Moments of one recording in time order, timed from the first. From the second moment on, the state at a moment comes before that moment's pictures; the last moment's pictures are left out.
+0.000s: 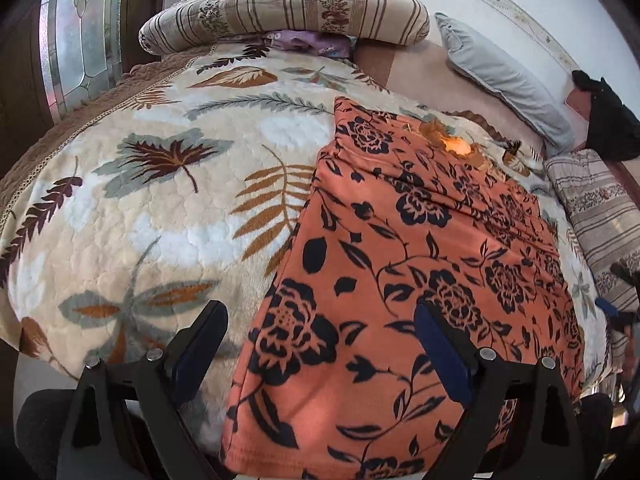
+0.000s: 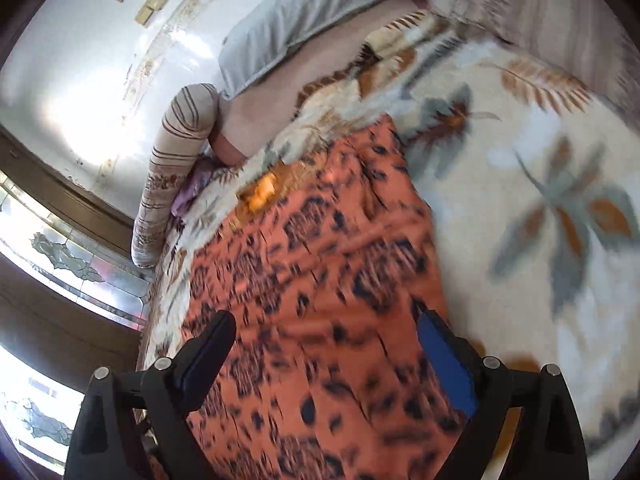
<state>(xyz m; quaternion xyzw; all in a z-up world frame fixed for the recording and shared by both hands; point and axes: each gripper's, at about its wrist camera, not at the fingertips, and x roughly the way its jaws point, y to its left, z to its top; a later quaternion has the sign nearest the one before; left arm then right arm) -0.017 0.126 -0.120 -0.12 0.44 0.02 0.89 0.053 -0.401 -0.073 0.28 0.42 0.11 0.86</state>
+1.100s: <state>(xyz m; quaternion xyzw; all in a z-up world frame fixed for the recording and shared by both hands) -0.050 0.169 -0.174 -0.12 0.56 0.04 0.82 -0.025 -0.412 -0.158 0.22 0.58 0.14 0.77</state>
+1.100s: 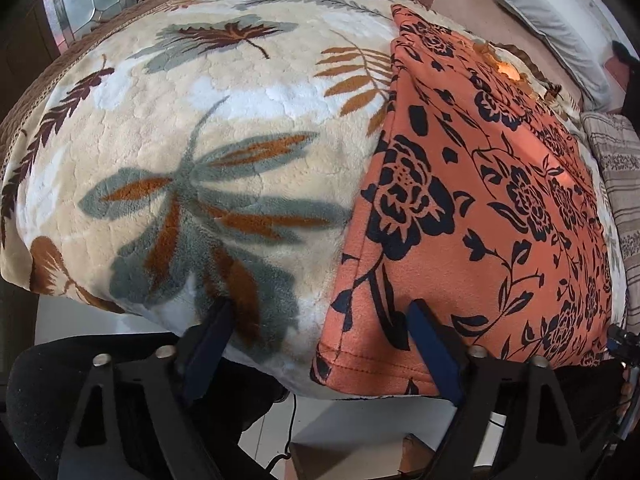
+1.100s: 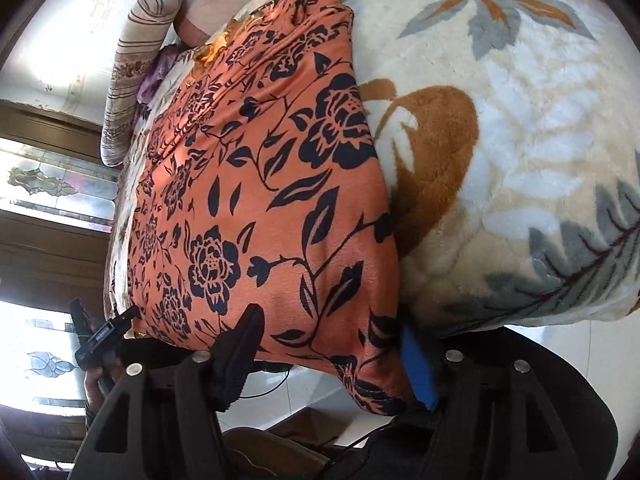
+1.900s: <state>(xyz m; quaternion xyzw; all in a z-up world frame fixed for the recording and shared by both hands) -0.038 0.155 -0.128 -0.12 0.53 -0.04 0.84 -0.031 -0.429 -0.113 0.24 0.53 0.14 0.80</state>
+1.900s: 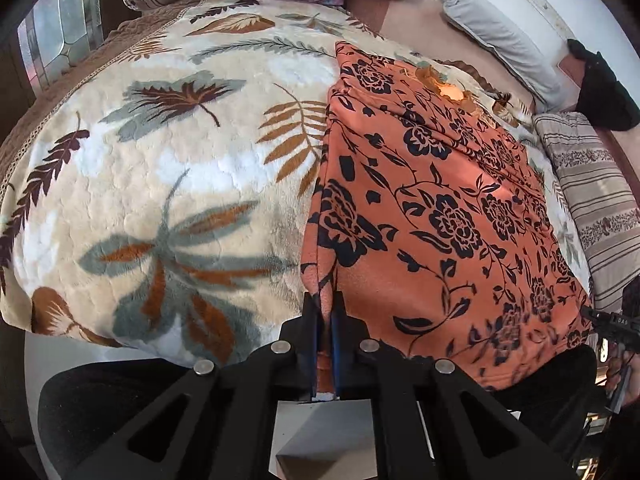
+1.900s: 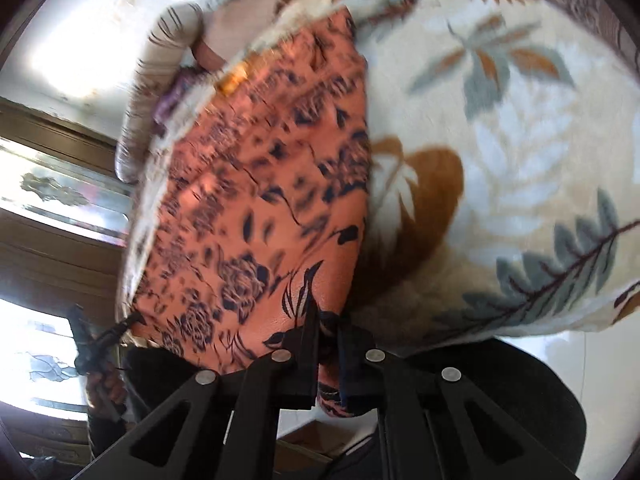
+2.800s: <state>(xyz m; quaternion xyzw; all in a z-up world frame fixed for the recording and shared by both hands) -0.024 0.147 -0.162 -0.10 0.58 -0.04 0.81 -0.020 -0.432 -0.141 0.29 0.55 0.16 0.76</state>
